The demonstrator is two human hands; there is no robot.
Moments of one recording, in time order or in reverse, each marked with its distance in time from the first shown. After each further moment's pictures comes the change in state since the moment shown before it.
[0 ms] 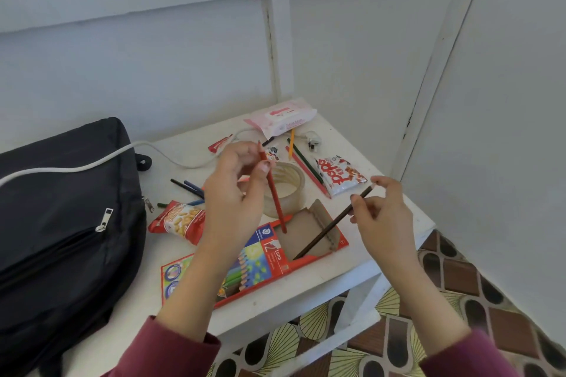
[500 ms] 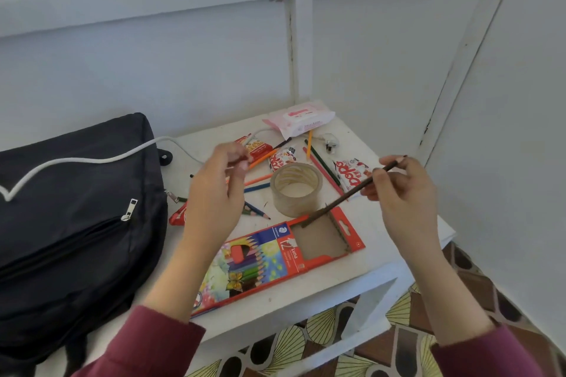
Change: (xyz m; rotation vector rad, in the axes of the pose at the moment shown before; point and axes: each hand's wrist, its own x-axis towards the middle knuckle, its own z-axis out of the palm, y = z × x) left_hand 0.010 -0.030 -0.045 0.398 0.003 0.150; right_hand 0.013 -0.037 0.000 0.302 0.060 -0.069
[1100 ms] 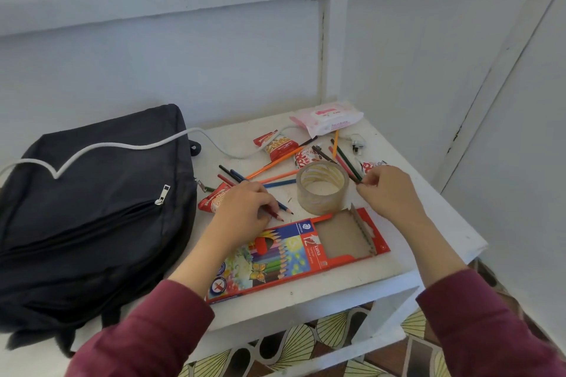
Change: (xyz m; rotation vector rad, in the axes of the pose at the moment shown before) left_hand -0.019 -0.055 0.003 0.435 -0.614 -0.066; right_hand 0.044 0.034 0.042 -0.716 -0.354 -0.003
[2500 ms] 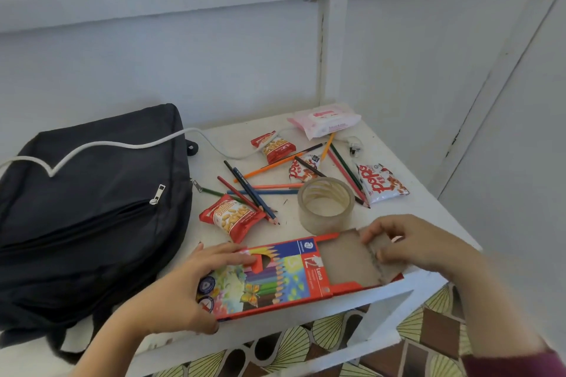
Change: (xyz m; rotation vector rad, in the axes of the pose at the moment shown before) left_hand -0.120 -0.092 0.017 -0.407 -0.655 -0.024; right_hand -0.055 0.022 -0.046 0.143 -0.659 0.098
